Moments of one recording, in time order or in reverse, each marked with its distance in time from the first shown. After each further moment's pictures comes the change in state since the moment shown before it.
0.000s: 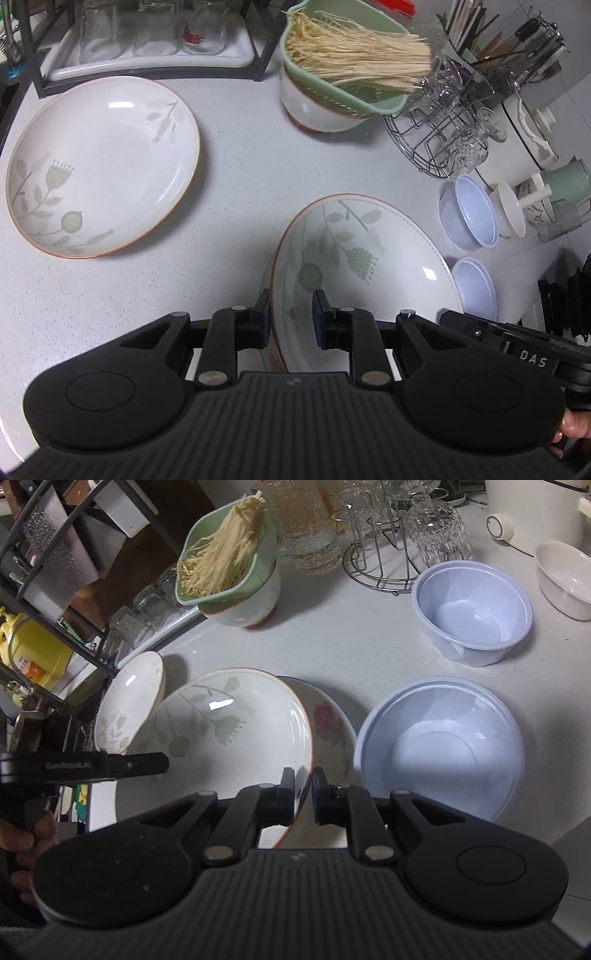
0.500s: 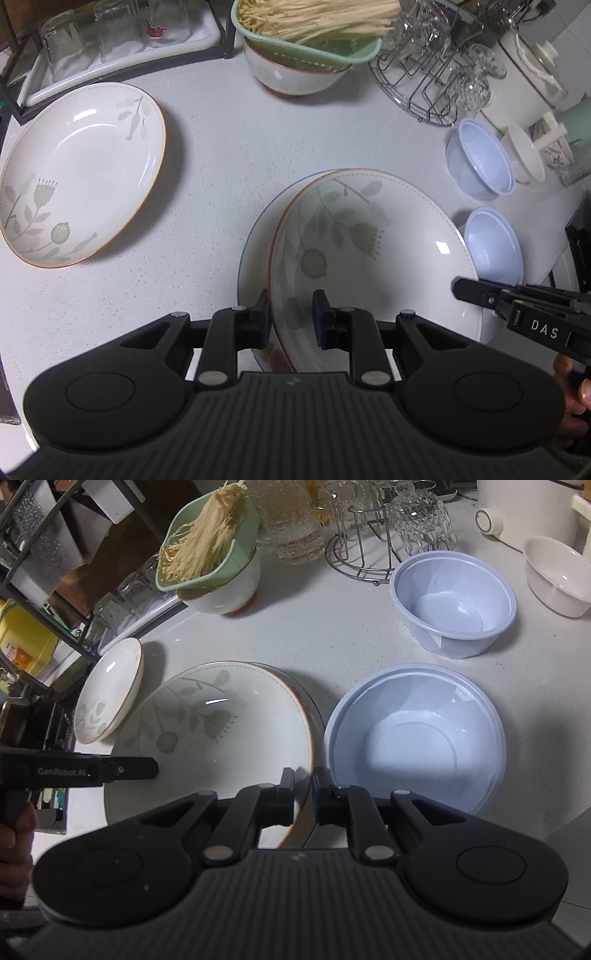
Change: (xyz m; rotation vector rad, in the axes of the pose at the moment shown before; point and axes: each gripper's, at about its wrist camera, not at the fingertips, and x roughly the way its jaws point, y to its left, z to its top) left arm 0.024 -0.031 -0.005 0.148 0.094 0.109; right arm 0.006 -0.012 -0.006 -0.030 0.010 -0.046
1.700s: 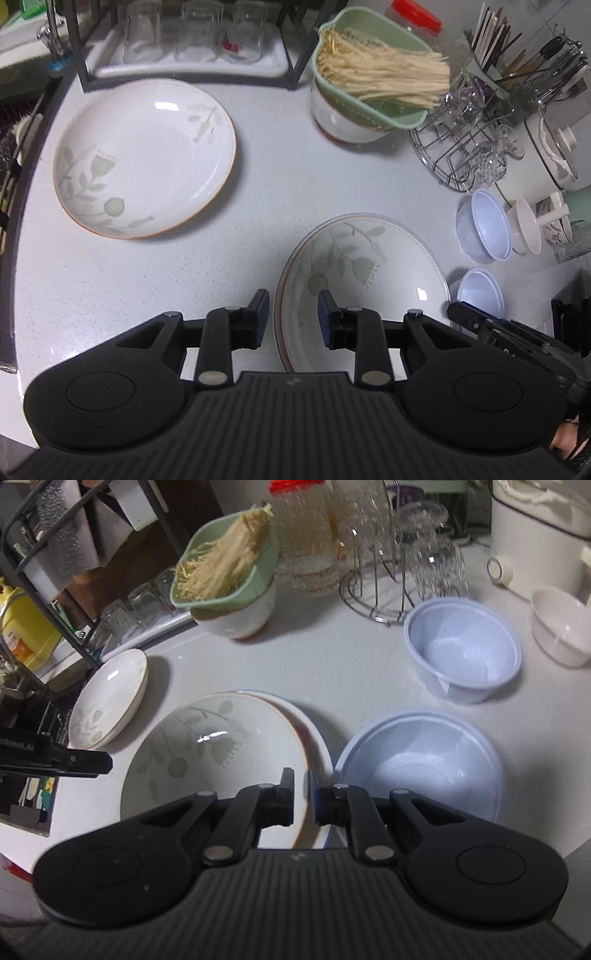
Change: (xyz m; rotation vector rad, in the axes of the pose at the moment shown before) left arm -0.051 0.030 -0.014 -0.226 -0.122 -0.007; right arm -0.008 0.015 0.003 -0.100 -0.111 -0.027
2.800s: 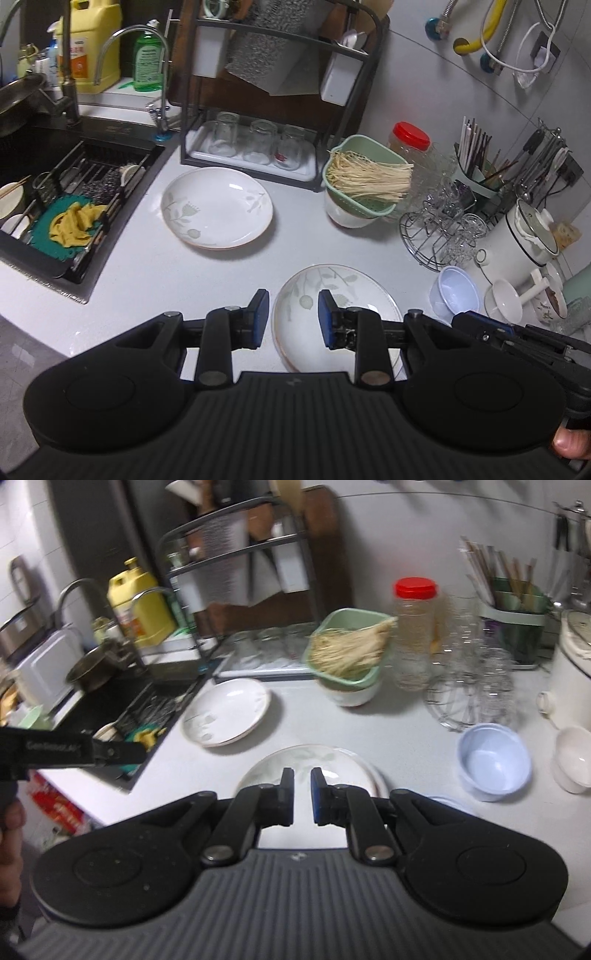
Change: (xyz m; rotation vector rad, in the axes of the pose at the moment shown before) left arm -0.148 -0.062 -0.116 -0.149 -0.392 0.158; right arm -0.120 0.038 0.009 -0.321 -0.132 0.234
